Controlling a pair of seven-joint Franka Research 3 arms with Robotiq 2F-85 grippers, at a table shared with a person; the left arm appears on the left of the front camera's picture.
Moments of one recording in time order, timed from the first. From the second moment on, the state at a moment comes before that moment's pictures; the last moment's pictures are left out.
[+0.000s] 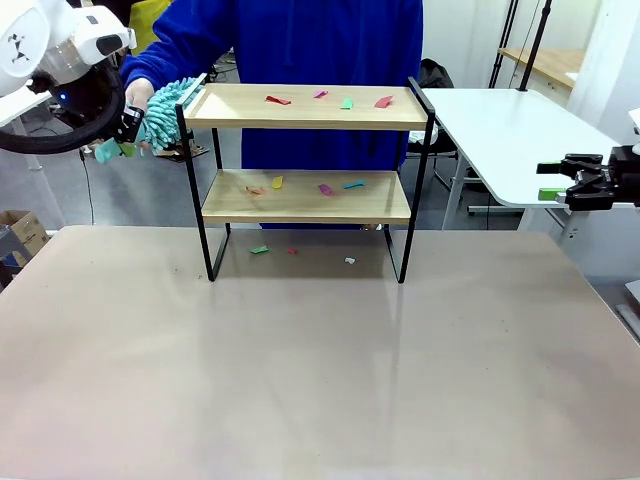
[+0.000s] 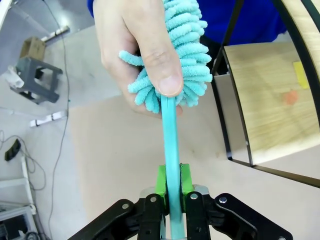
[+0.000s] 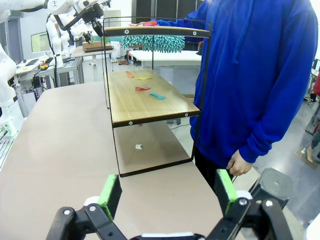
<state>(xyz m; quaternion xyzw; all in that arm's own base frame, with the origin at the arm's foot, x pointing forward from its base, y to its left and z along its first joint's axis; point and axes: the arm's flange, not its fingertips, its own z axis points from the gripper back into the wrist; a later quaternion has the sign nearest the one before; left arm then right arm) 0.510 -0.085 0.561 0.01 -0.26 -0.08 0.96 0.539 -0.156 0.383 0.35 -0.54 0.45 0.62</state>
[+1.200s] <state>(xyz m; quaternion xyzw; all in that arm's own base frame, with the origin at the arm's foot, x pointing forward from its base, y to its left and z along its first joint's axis) 0.509 -0.079 0.559 0.00 -0.25 -0.06 0.97 0.539 -0.156 0.383 0.35 -0.54 0.45 0.62</state>
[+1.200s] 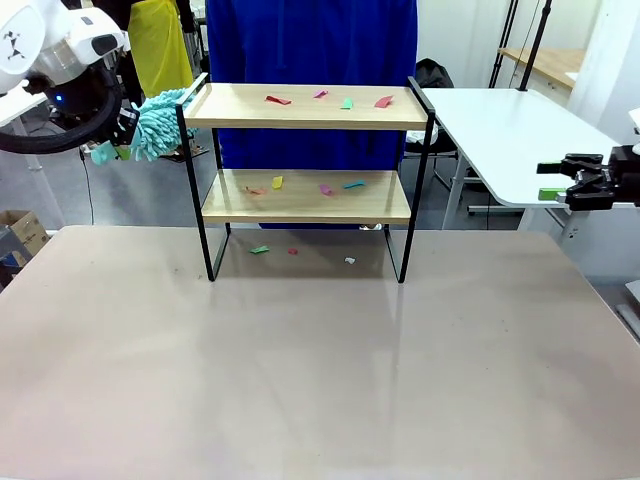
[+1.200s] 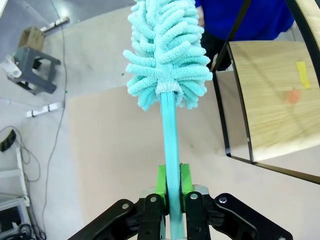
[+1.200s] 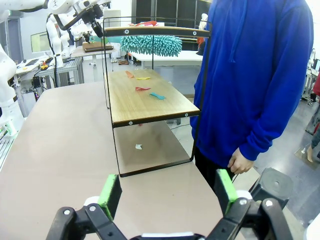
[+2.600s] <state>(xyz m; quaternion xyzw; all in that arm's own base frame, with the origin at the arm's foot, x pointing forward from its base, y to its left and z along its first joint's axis) 0.435 0.031 0.643 0.18 -0.08 -0.43 0.88 0.539 -0.156 0.383 0.35 -0.54 0.45 0.62</state>
